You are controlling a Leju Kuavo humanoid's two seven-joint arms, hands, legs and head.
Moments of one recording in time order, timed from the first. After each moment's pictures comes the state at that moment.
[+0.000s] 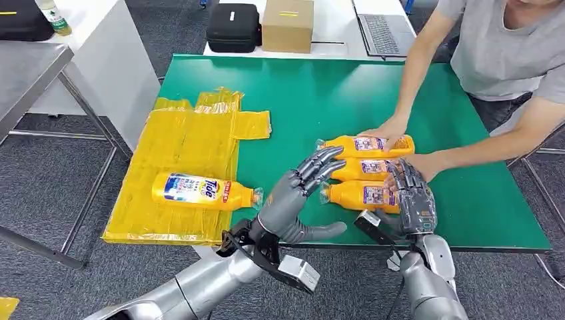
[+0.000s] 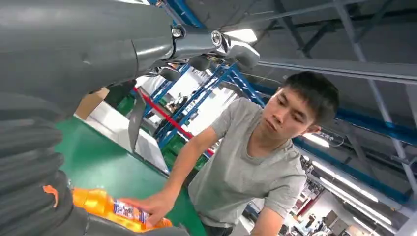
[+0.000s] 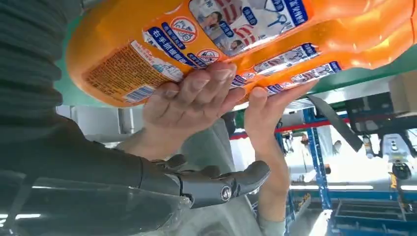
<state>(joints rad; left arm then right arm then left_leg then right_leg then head) -0.53 -0.22 -0.96 -1.04 -0.35 0.70 -0.70 -0.42 0.05 -0.42 -0.67 1.36 -0.70 -0.70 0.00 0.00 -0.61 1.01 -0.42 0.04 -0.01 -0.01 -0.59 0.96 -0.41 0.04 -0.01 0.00</state>
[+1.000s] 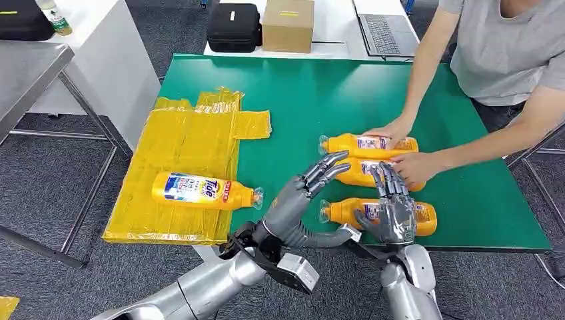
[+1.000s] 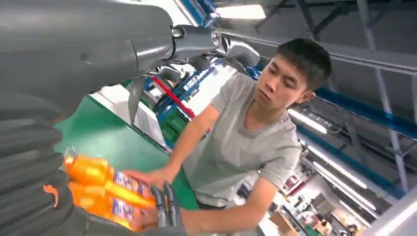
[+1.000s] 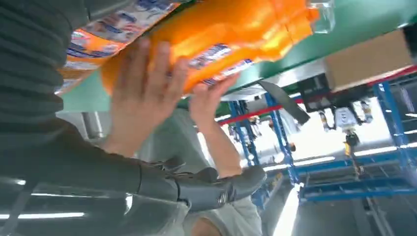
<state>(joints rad) -0.52 -0.23 -0.97 -1.05 -0.26 0.60 -0.70 -0.28 0.11 -0.16 -0.88 1.17 -0.70 -0.70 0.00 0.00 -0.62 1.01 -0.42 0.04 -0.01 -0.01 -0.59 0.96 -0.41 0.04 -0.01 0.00</state>
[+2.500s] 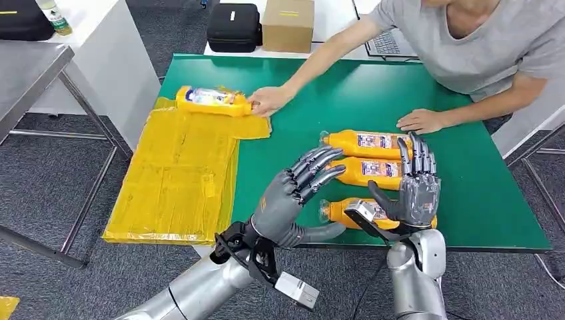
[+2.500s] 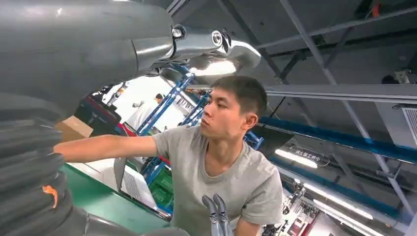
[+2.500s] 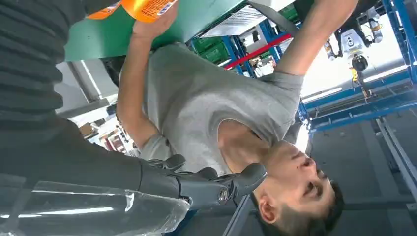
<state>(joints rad) -0.46 -0.22 -0.86 -1.19 -0.56 0.70 -0.70 -0.28 0.18 -0.21 -1.16 1.11 -0.70 -0.70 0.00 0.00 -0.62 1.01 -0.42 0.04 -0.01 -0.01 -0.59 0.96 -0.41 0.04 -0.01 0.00</state>
